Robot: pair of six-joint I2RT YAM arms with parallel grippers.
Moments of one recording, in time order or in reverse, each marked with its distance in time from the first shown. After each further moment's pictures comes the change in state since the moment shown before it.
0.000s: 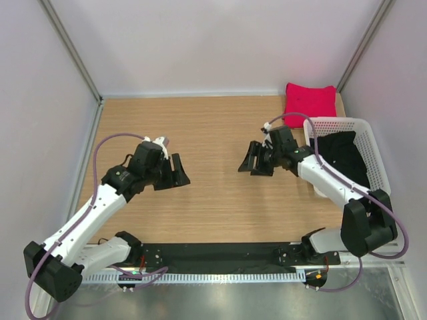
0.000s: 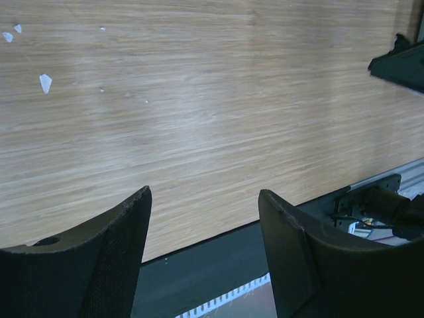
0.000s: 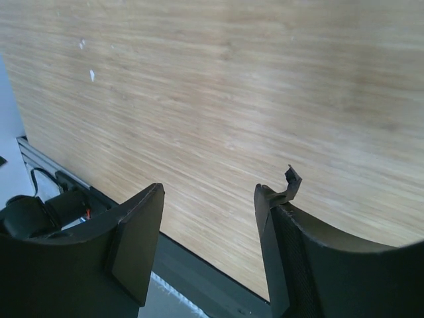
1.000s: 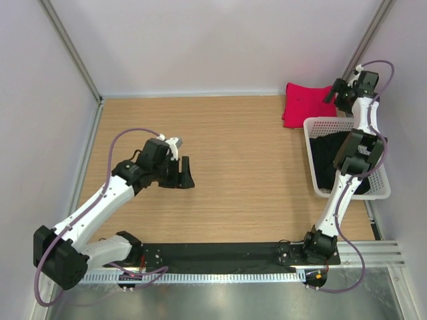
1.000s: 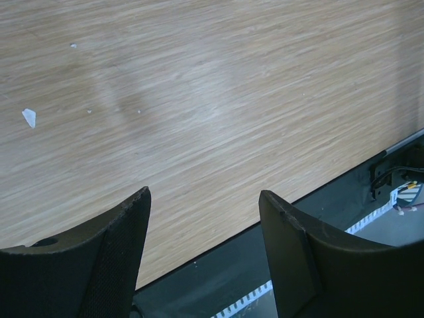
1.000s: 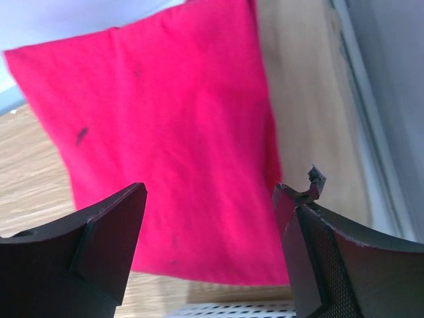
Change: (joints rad) left arm 0.000 0.105 0.002 0.058 0.108 0.210; right arm -0.785 1.032 1.329 -0.109 0.112 -0.446
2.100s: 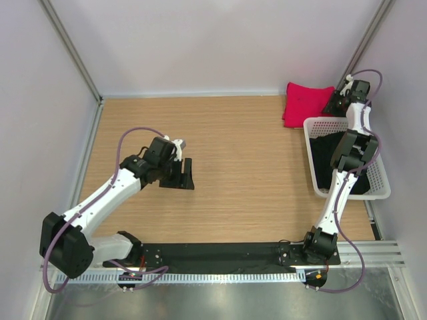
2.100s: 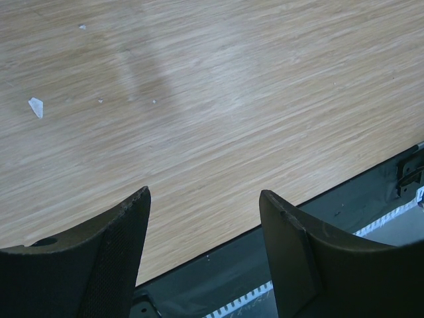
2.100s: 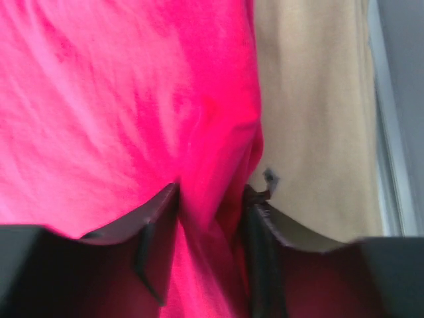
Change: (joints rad) left arm 0.000 0.103 0.024 -0.039 -0.016 0.033; right arm -0.012 0.200 0.128 -0.004 -0.023 -0.108
